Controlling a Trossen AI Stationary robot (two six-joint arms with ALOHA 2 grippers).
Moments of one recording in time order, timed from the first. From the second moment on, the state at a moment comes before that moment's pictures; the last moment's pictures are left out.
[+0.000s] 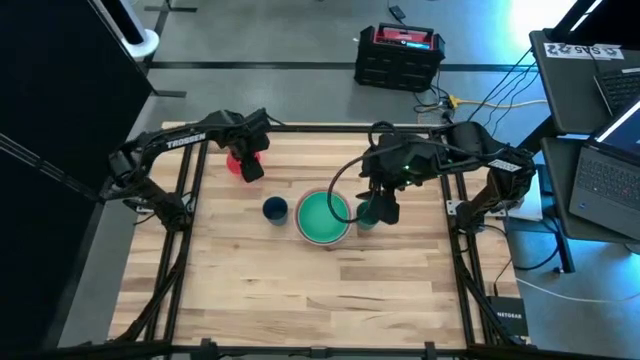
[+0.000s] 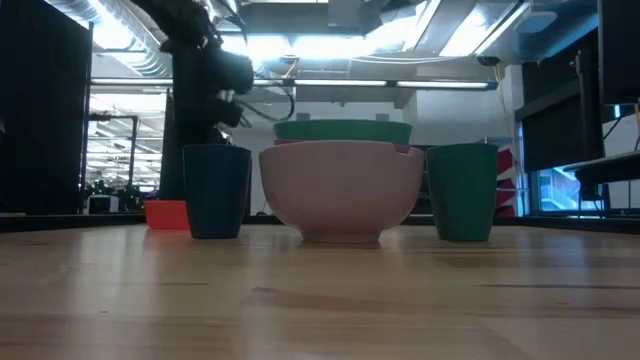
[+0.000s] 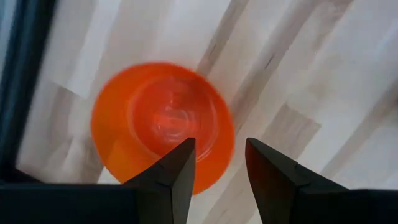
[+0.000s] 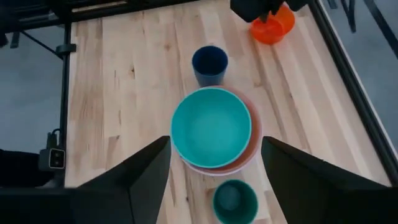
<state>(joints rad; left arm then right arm) 0.64 1.57 1.16 -1.05 -0.10 0.20 0.13 1.67 2.26 -1.48 0.10 0.28</state>
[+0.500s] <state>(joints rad) 0.68 1.76 1.16 -1.01 -0.06 0.23 0.16 1.67 2.26 -1.48 0.12 0.36</state>
